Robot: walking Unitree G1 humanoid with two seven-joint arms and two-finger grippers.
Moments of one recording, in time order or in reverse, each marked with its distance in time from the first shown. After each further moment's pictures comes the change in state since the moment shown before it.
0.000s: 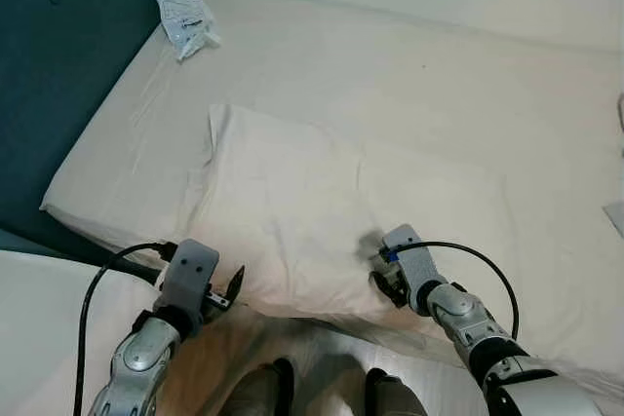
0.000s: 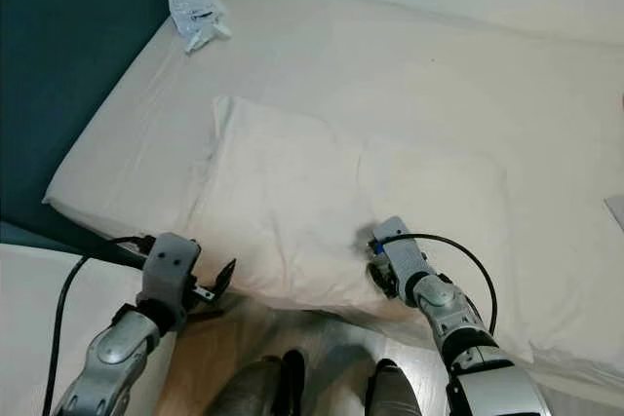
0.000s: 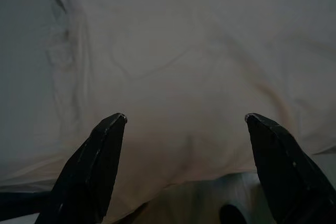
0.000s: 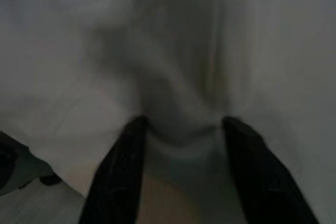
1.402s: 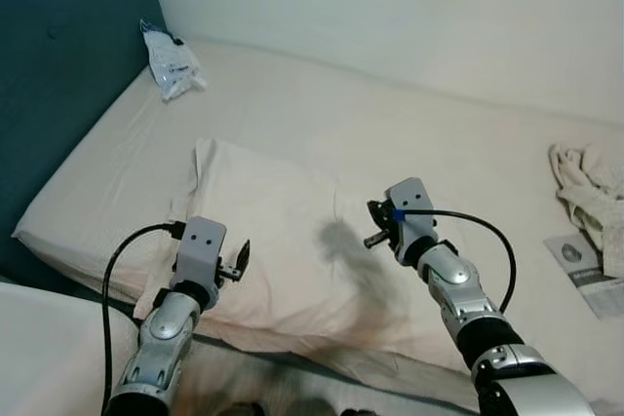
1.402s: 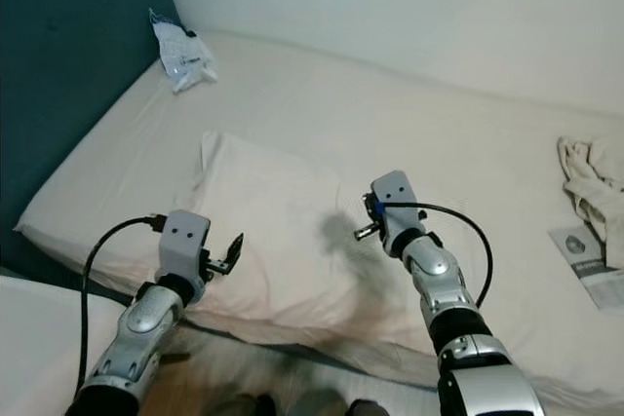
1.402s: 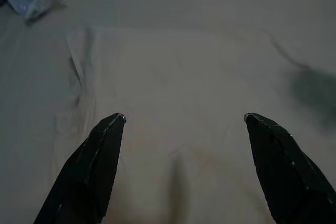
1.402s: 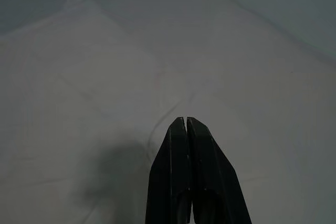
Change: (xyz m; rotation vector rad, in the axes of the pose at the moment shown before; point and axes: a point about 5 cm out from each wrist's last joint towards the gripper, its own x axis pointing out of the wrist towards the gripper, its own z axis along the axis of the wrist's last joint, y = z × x) left arm 0.039 -0.001 0.004 -0.080 -0.041 0.118; right arm -0.002 -0.011 0.076 0.048 -0.435 -0.048
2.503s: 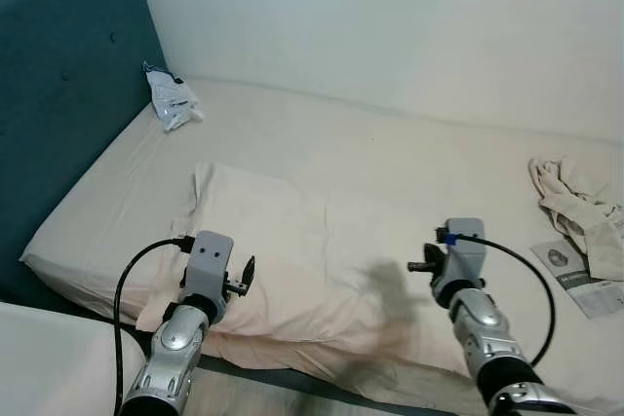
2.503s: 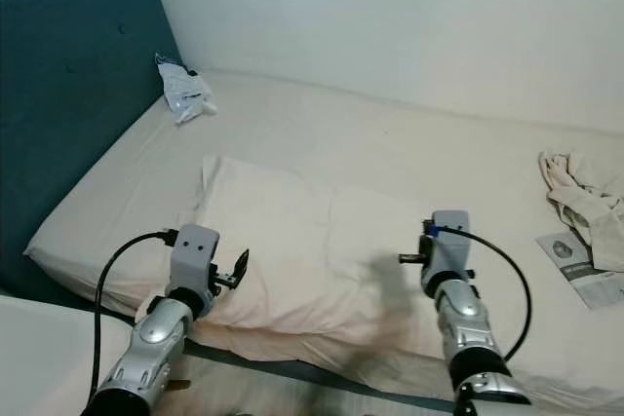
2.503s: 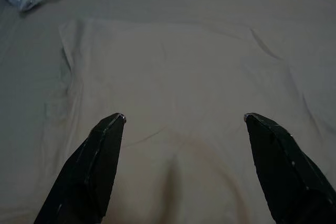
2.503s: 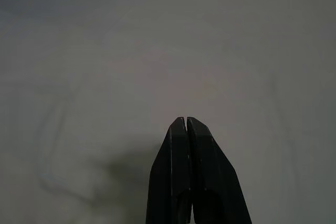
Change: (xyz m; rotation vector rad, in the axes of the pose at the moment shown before) left arm -0.006 -0.009 -0.024 -0.081 0.083 0.016; right arm -0.041 -0.013 -0.061 0.304 0.193 -0.354
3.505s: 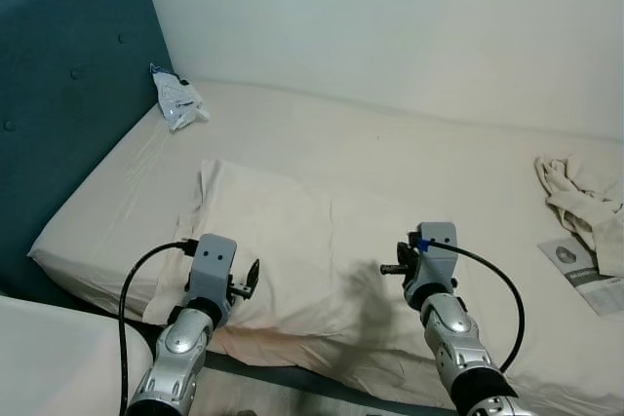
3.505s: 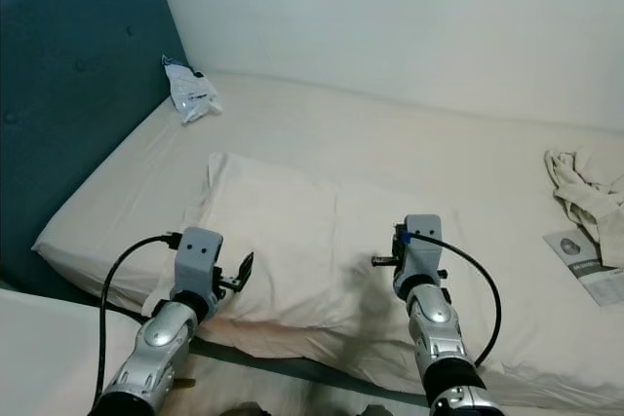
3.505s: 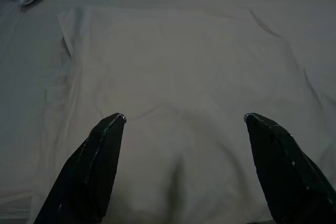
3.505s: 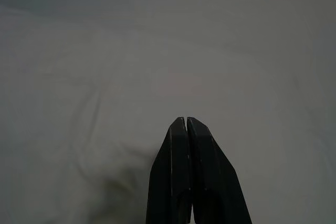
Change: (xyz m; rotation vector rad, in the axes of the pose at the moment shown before) left arm -0.001 -0.008 -0.003 0.018 0.010 -0.017; right arm -0.003 0.022 -0.003 -0.002 -0.043 0.002
